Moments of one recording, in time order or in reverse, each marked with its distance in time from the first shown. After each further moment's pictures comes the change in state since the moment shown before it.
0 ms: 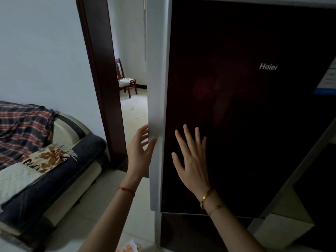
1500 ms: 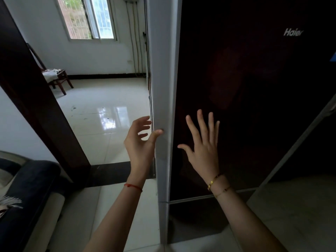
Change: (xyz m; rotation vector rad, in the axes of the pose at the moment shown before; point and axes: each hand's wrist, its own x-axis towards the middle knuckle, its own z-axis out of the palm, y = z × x) left_hand 0.139 -0.093 0.041 -0.269 -0.151 -0.061; right_hand 0.089 0.021 0.091 -0.347 0.226 0.265
